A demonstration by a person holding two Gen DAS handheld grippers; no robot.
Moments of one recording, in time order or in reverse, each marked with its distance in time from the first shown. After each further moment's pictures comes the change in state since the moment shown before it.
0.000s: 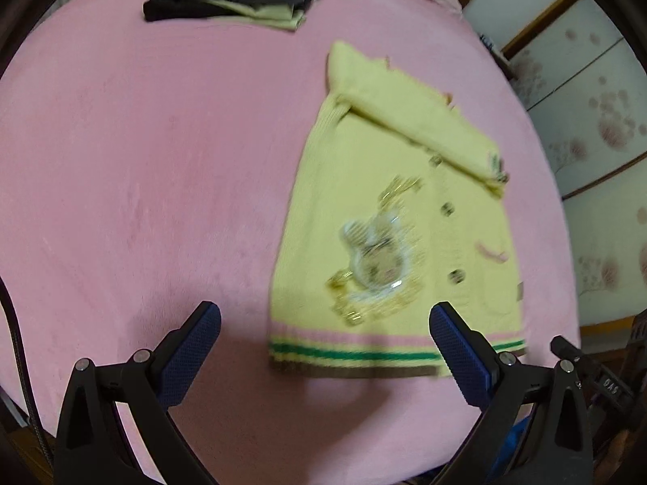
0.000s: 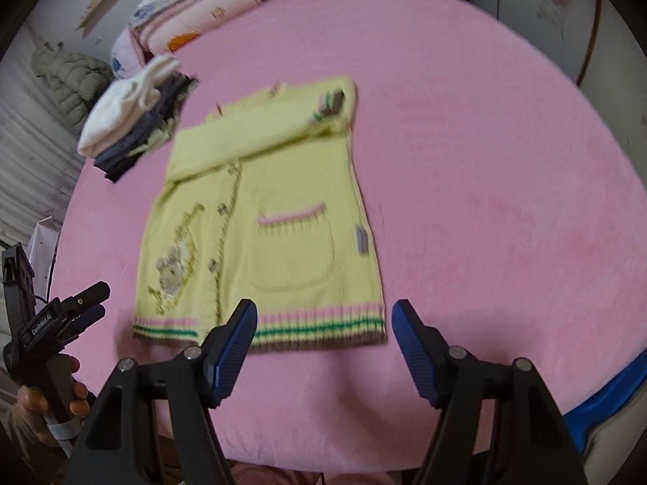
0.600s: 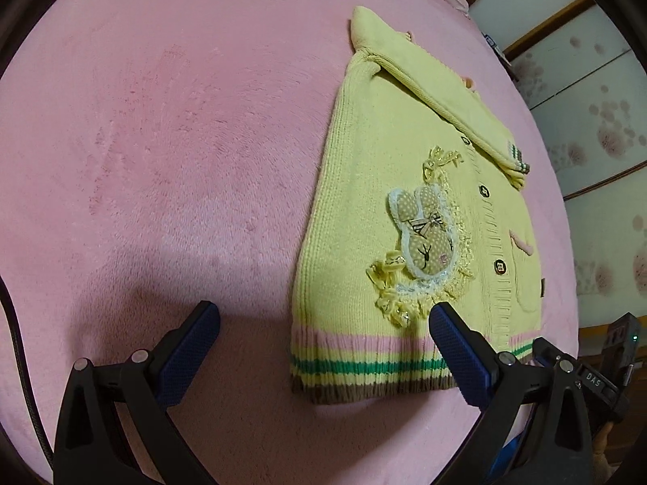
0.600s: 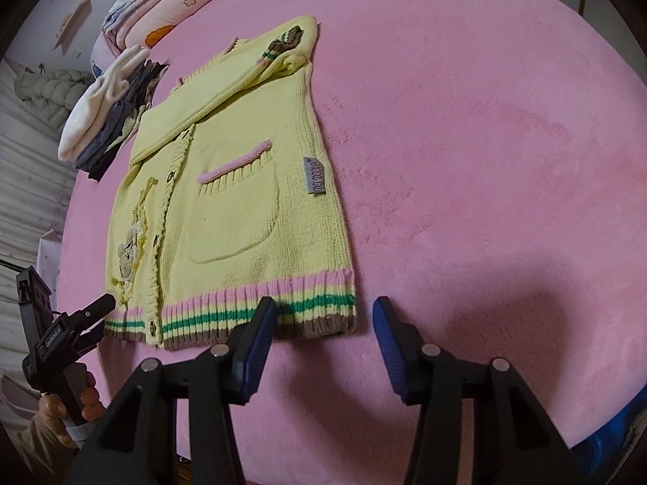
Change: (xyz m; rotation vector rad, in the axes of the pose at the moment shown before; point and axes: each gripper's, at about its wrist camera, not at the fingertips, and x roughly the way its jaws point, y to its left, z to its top) left arm 0.048 0.029 -0.014 -0.048 0.022 -0.077; right arm 0.058 -0.033 -0.016 0.075 0.049 0.093
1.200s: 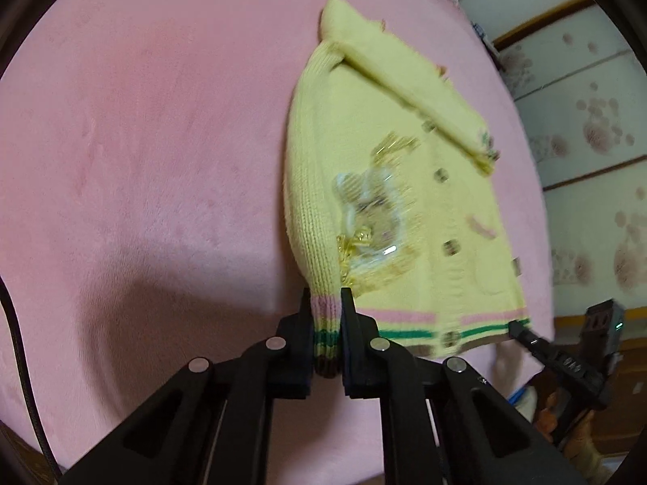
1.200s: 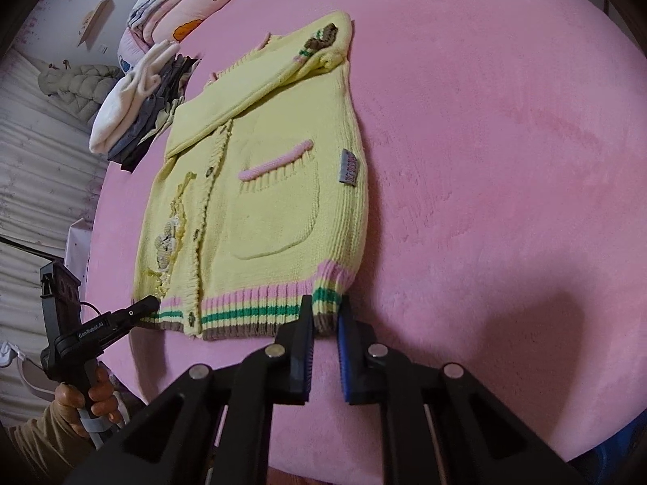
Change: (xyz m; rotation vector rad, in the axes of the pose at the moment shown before) left arm -0.024 -0.027 0.003 -0.022 0.072 -0.081; right arm -0.017 0.012 0.009 -0.041 0.032 0.119
